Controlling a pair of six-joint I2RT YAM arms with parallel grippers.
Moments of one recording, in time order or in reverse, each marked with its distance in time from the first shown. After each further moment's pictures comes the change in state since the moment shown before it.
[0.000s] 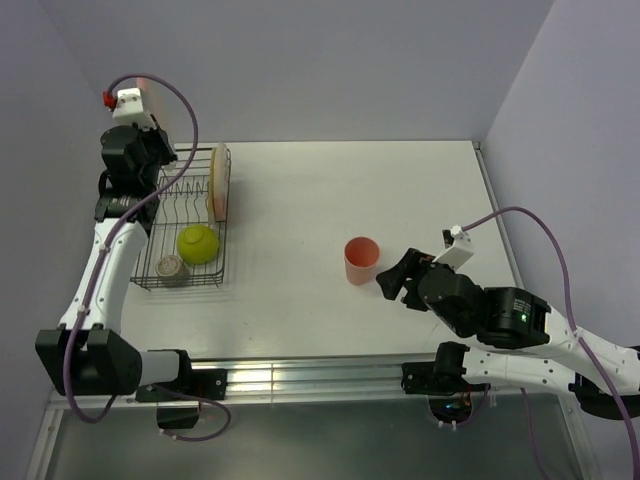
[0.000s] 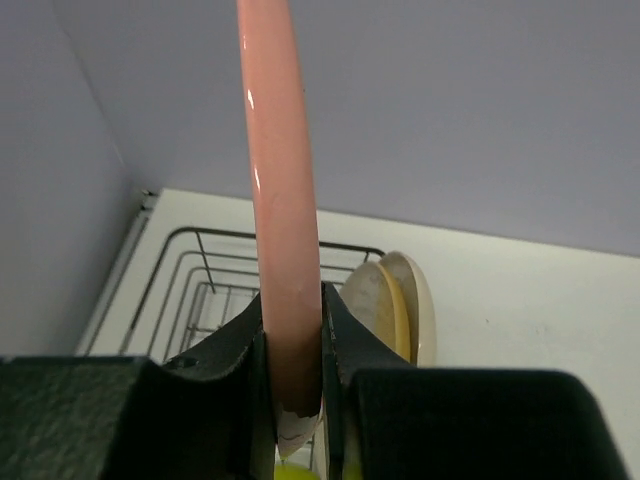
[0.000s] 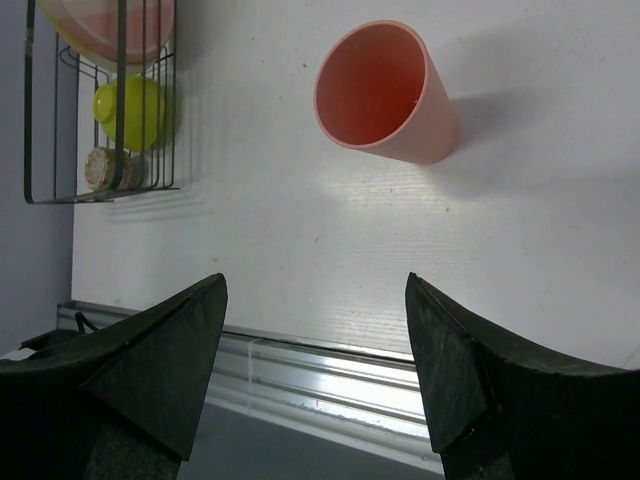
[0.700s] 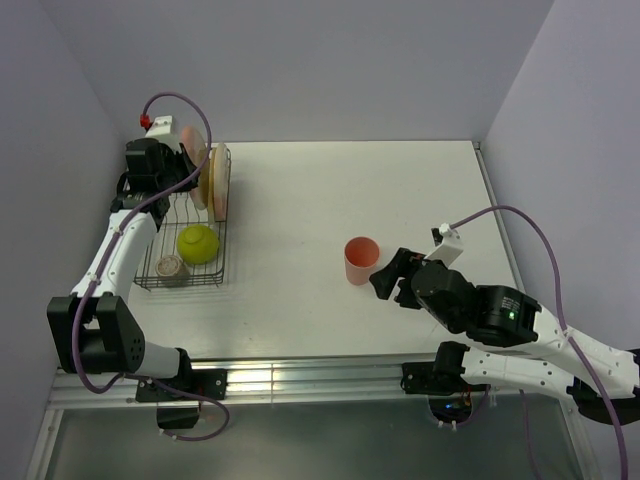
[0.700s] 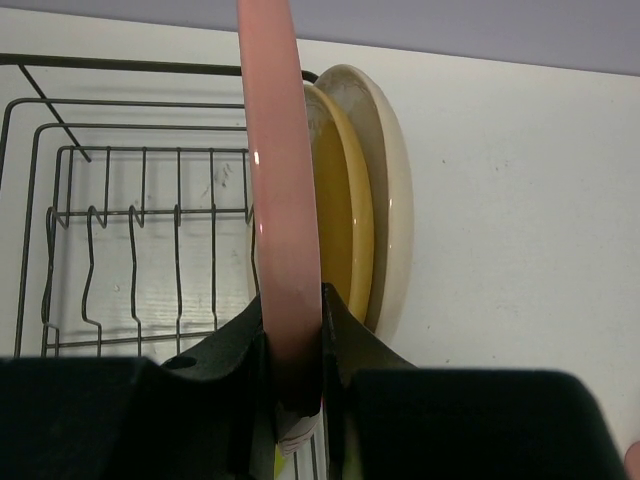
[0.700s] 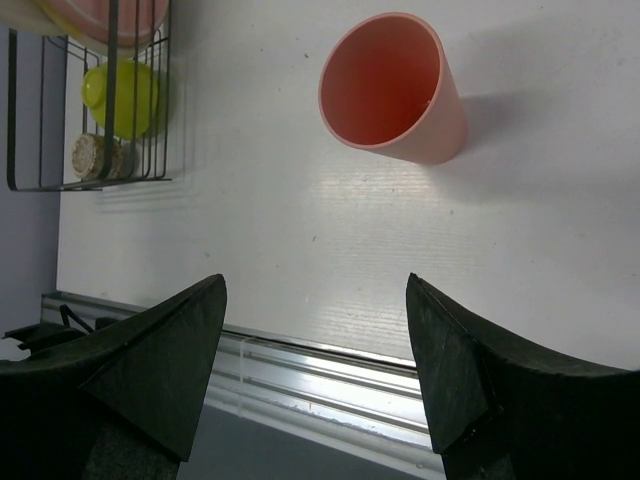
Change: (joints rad) left arm 0.035 0.147 -0.051 -0.183 0.288 -0.079; right arm -0.054 0.017 -0.039 0.080 -0.064 -0.078
